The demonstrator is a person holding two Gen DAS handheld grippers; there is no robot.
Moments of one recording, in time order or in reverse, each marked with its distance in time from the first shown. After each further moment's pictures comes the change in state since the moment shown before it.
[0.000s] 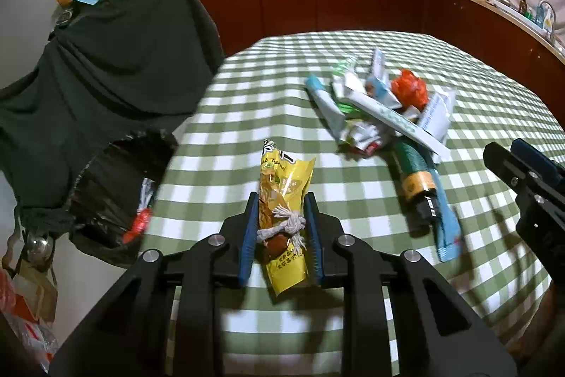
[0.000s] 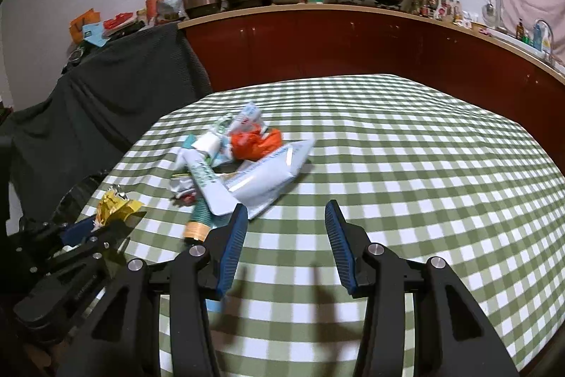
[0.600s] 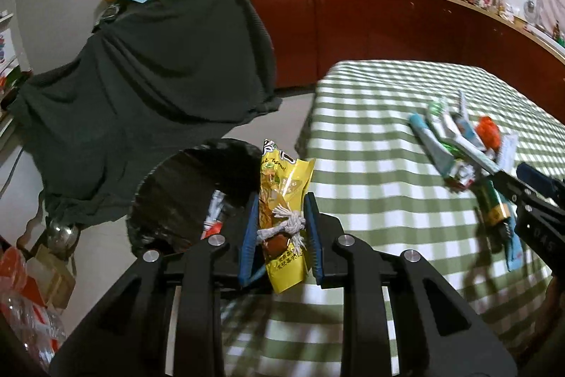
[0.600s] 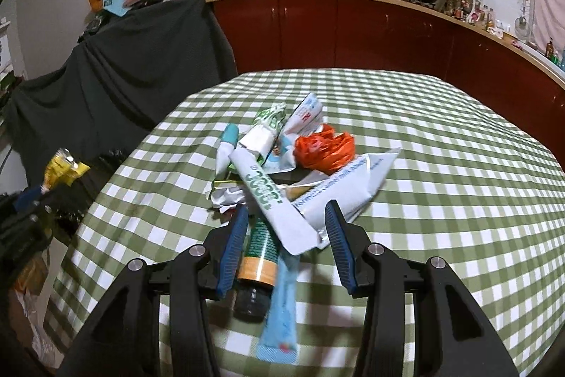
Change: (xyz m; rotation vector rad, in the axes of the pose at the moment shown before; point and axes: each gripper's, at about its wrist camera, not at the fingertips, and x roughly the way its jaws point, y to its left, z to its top) left arm -0.016 0.088 0.010 -0.093 -0.059 0.144; right arm 0.041 0.052 0.016 -0.097 0.086 0.042
